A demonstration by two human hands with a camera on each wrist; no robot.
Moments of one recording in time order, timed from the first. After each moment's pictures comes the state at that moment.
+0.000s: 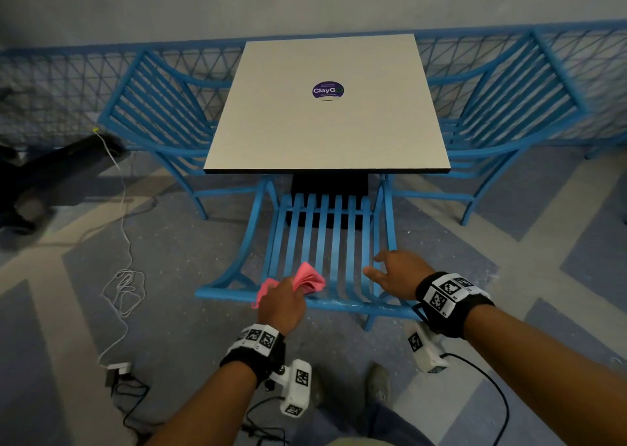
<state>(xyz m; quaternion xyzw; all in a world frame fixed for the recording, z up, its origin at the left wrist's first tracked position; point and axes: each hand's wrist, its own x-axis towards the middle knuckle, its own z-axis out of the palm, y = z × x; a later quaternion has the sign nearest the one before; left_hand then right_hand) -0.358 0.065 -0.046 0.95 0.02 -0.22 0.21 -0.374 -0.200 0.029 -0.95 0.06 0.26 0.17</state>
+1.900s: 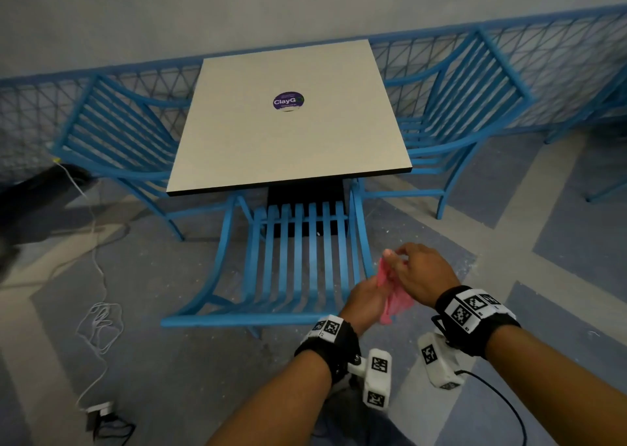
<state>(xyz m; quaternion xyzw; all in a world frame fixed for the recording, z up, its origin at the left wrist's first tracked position) -0.399 -0.134 0.006 0.74 -0.05 -0.44 0.50 -0.416 -0.277 0.037 -0.94 0.22 0.09 0.26</state>
